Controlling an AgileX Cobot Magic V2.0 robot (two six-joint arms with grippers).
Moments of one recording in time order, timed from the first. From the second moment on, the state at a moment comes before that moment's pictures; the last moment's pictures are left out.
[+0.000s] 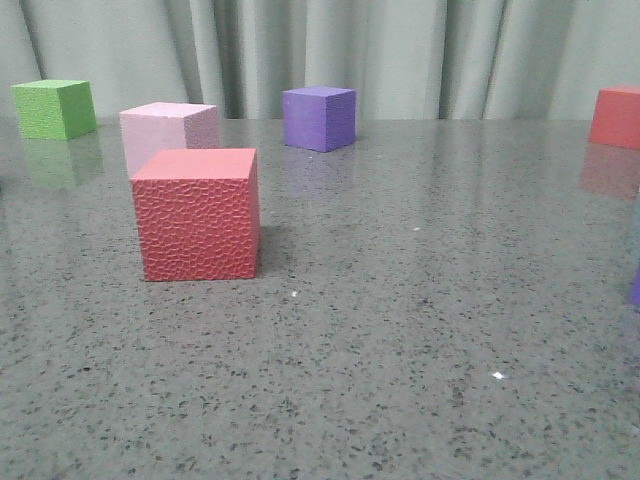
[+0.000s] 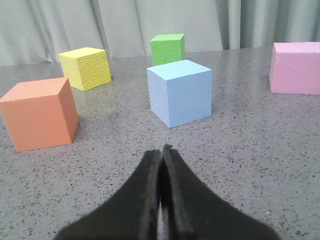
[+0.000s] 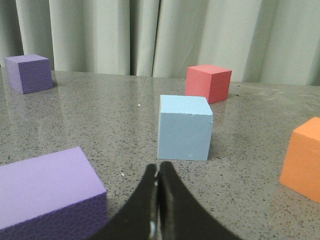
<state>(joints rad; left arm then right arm) 0.03 0.00 0.00 0.03 0.16 -0.02 0.04 -0.01 0.03 -0.05 0.06 0.08</state>
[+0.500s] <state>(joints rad) 0.03 0.00 0.00 0.02 0.12 -0.02 0.04 -0.01 0.03 -0.05 0.03 0.08</state>
